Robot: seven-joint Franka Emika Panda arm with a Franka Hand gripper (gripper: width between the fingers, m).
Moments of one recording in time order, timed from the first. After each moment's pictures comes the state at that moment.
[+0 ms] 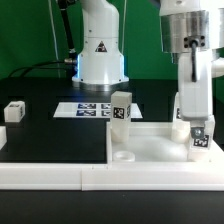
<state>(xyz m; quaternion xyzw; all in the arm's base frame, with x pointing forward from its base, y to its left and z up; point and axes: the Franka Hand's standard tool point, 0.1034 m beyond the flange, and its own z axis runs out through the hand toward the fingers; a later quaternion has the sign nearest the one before) 0.628 0.111 0.070 -0.57 0.82 0.03 0.07</state>
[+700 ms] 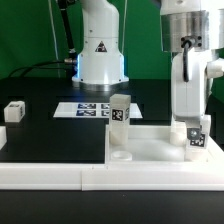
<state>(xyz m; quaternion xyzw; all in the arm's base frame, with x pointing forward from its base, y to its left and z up) 0.627 0.109 0.069 -0.56 0.83 0.03 0.06</state>
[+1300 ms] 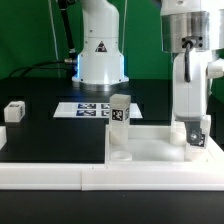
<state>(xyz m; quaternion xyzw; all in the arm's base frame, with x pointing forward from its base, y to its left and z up) 0.628 0.108 0.079 -0.58 0.81 0.02 0.07</state>
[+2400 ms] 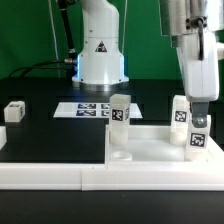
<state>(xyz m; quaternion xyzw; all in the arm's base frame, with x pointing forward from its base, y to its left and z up) 0.627 0.109 0.091 -0.62 0.78 0.02 0.08</state>
